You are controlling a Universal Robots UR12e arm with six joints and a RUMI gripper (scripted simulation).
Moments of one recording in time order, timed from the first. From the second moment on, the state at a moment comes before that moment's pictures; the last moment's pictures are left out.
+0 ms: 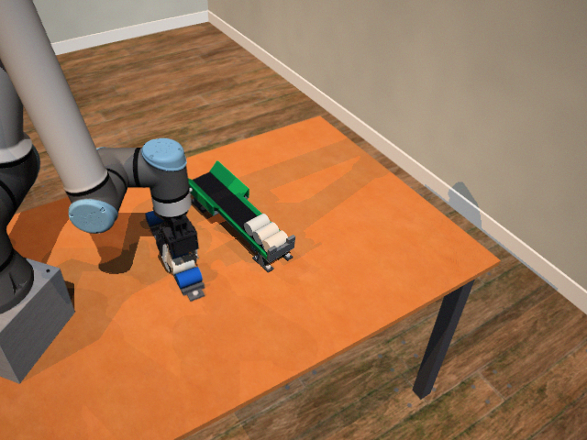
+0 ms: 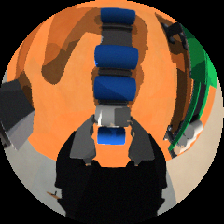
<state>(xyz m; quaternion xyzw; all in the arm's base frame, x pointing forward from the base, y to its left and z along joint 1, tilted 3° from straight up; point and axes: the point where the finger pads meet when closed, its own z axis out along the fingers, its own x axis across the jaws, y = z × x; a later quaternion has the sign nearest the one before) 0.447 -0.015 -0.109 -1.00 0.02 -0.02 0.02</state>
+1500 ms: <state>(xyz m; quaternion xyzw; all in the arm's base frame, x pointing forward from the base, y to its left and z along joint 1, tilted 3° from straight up) 0.445 -0.017 -0.051 -1.00 0.02 -0.02 0.02</state>
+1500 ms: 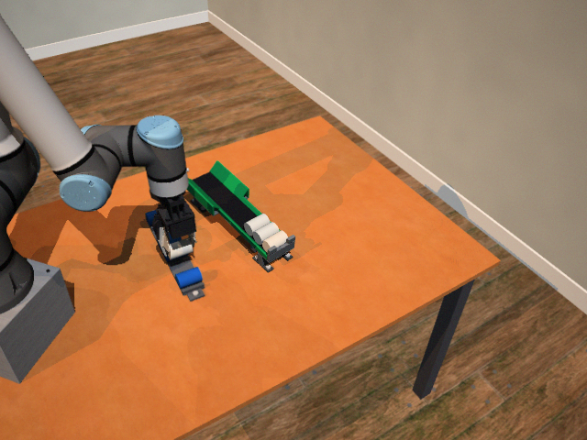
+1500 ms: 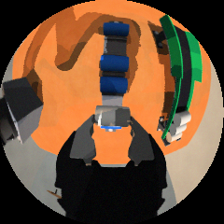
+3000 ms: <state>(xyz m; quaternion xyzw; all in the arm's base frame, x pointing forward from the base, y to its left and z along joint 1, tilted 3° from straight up) 0.575 -0.005 0.040 -1.00 -0.05 -0.03 0.02</state>
